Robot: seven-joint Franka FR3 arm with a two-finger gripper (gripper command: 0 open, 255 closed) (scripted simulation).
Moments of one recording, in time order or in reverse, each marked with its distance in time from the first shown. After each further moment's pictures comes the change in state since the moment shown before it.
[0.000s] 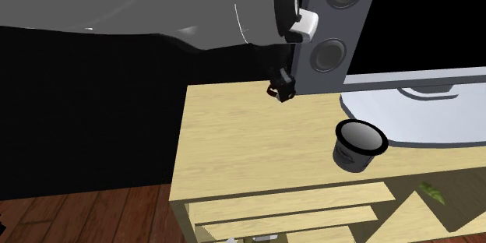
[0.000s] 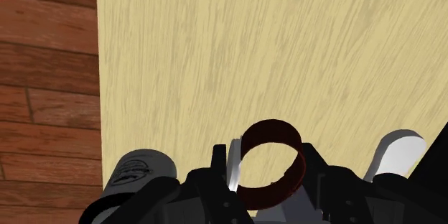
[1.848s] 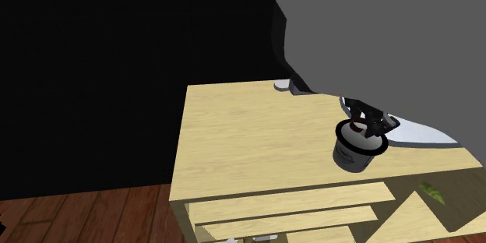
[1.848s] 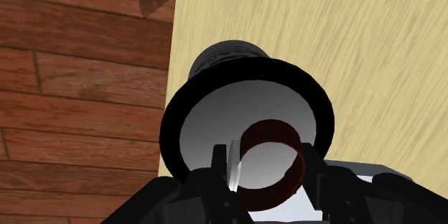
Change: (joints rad) arm -0.152 0.138 -0.222 -0.047 0.008 0.218 -0.361
